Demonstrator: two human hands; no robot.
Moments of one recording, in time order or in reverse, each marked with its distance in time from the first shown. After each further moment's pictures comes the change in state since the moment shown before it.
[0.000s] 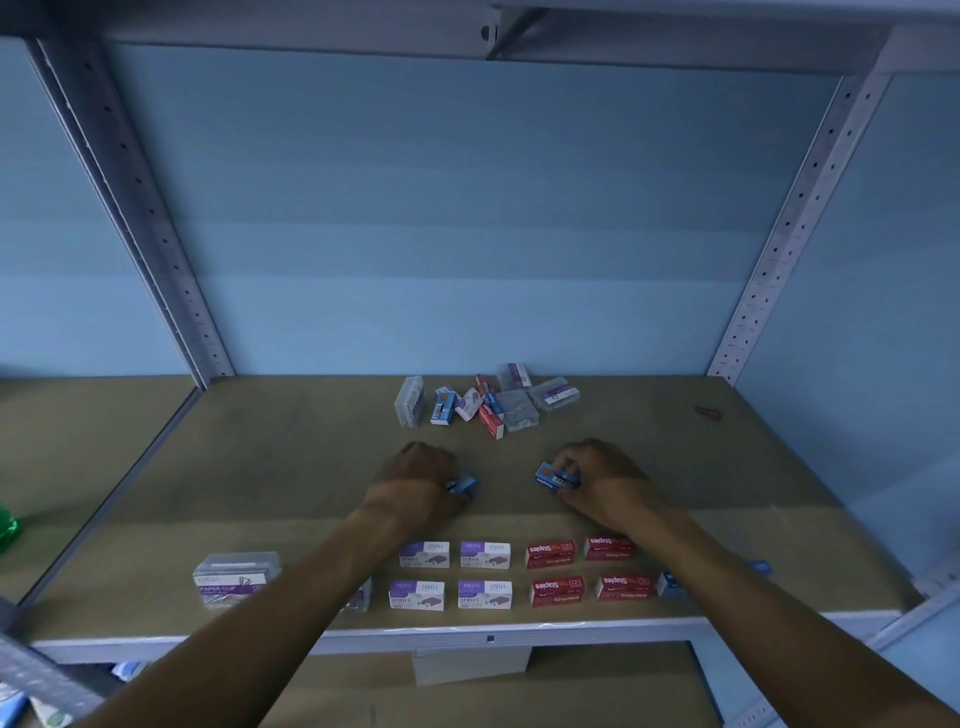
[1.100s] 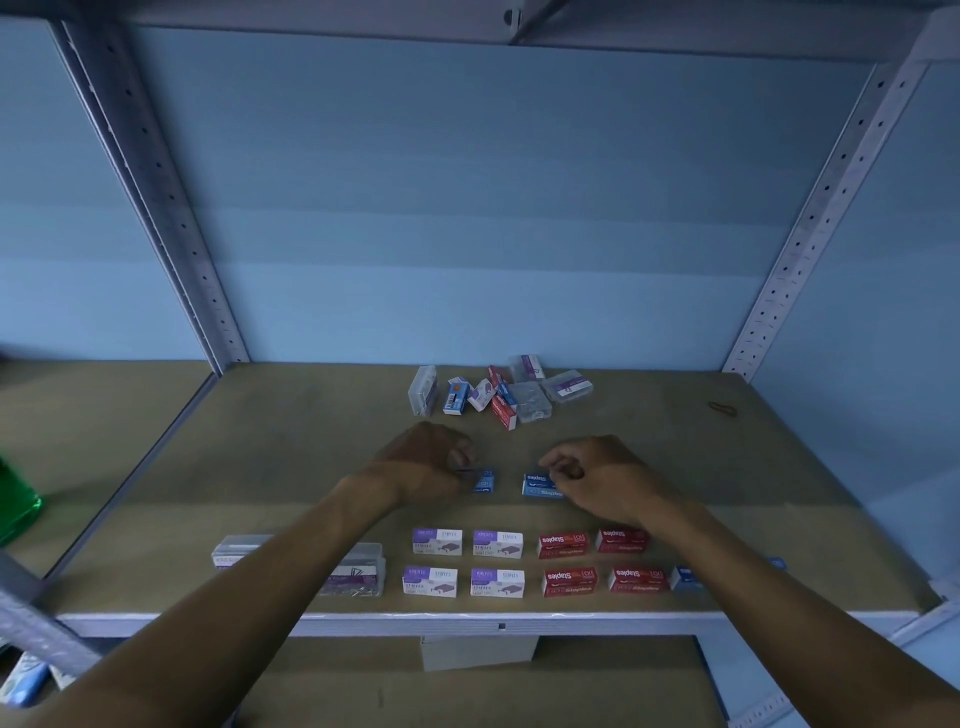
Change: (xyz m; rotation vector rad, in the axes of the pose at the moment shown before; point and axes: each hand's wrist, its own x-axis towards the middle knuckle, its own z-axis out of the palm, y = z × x) left_hand 0.007 -0.022 -0.013 -0.192 -0.081 0.153; right_hand -0.005 -0.012 -0.001 0.149 -0.095 -0.113
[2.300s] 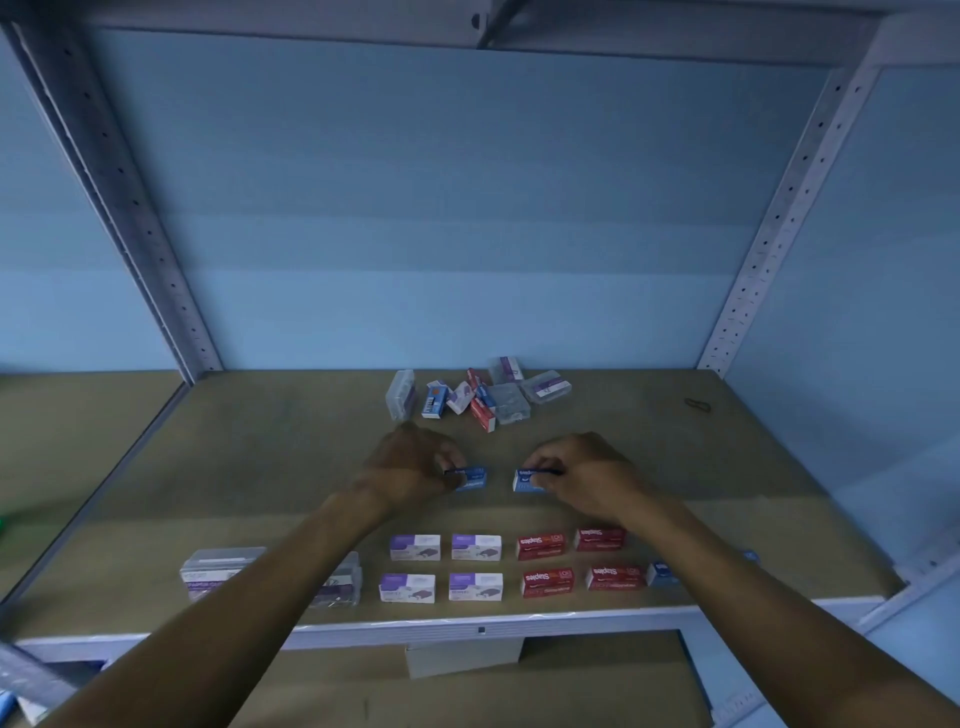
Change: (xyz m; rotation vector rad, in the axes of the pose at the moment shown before) left_hand 0.000 0.015 0.006 -0.063 0.099 0.043; right_hand -0.003 0.000 -0.007 -0.032 0.026 -0.013
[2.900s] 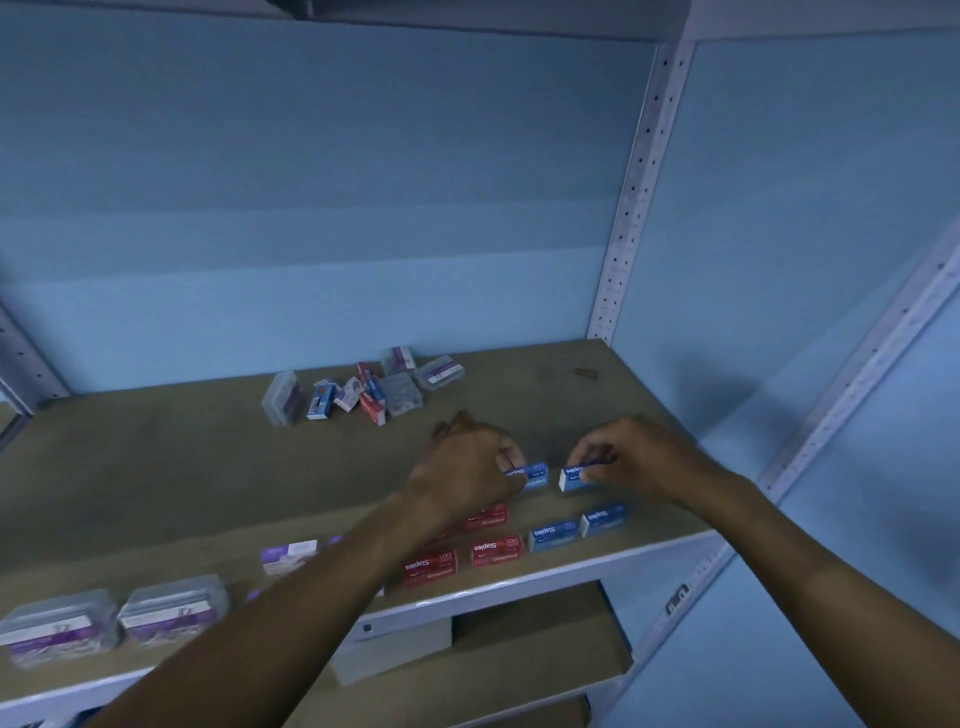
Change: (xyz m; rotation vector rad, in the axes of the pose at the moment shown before) left_hand 0.024 0.165 0.083 0.024 -0.023 0.249; right_hand -0.105 0.114 -0.087 -0.036 0.044 0.116
